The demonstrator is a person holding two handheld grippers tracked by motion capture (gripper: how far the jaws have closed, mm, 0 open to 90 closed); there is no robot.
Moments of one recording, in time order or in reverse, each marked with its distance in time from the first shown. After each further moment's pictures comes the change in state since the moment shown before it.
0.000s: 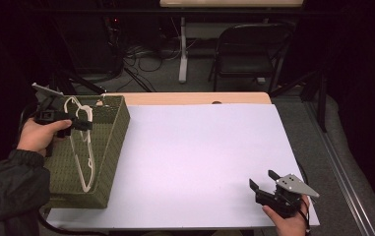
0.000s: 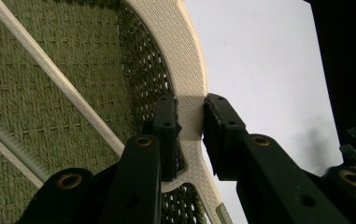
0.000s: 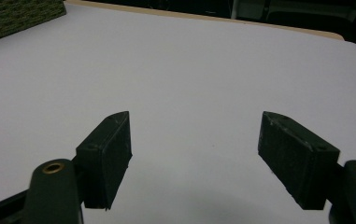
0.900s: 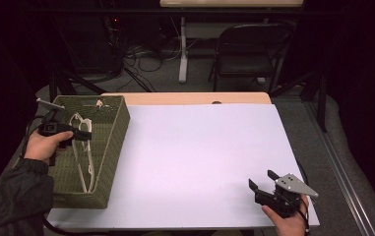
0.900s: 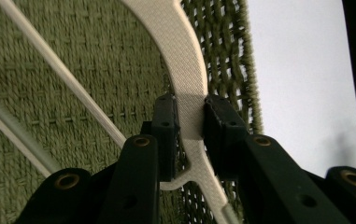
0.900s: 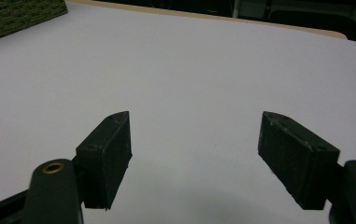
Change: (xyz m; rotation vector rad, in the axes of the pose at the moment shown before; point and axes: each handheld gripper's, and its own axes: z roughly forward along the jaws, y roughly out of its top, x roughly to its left) left arm 0.049 -0.018 0.033 -0.005 -0.012 -0.053; right arm 0.001 0.000 0.001 0.007 0.007 0.000
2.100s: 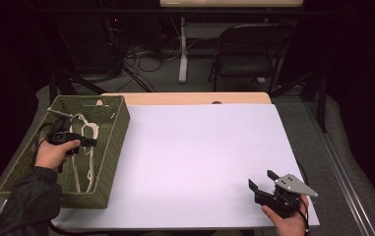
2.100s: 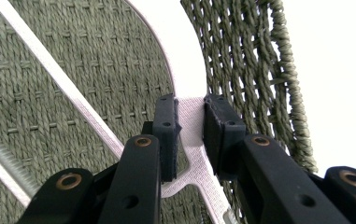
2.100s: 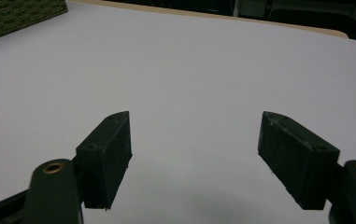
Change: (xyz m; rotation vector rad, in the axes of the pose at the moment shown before) left arm -0.002 -0.015 0.021 -0.009 0.082 0.103; right arm 0.000 0.000 0.001 0.006 0.001 0.002
